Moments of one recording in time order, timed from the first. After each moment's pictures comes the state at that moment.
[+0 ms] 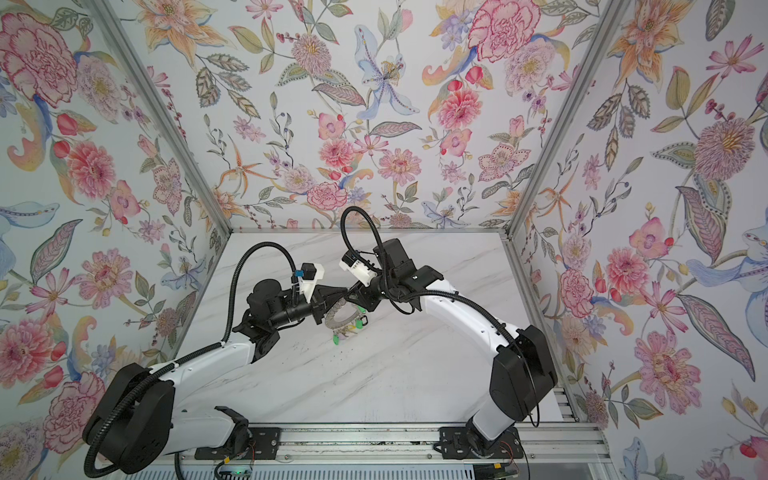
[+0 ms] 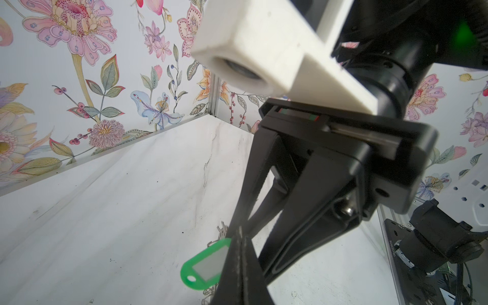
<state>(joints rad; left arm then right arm) -0.47 1.31 0.63 0.59 0.63 -0.15 0.69 1.61 1.37 -0.51 -0.50 -0.14</state>
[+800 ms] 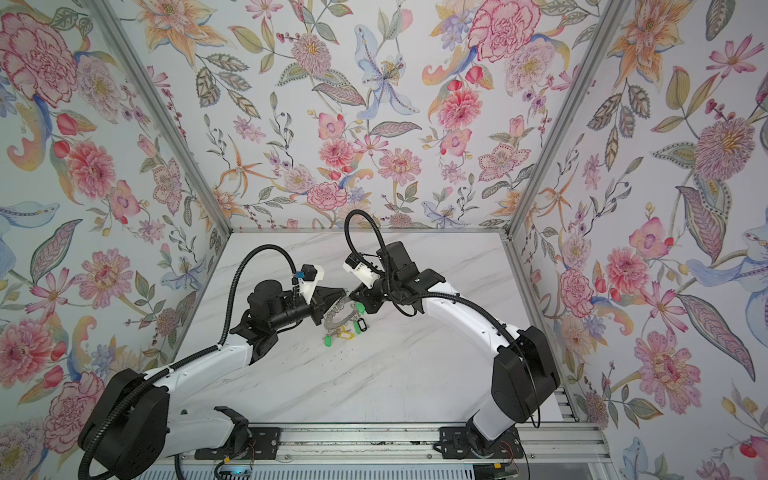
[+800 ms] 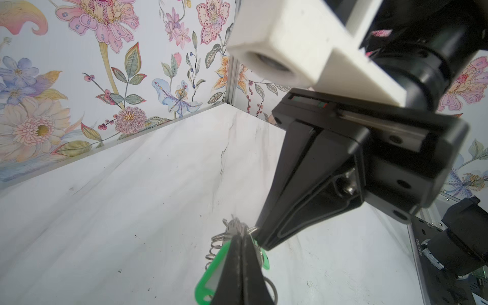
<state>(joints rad) -0.46 1.27 0.62 0.49 0.54 -0.09 0.66 1.58 1.31 -0.46 -0.50 -0.15</state>
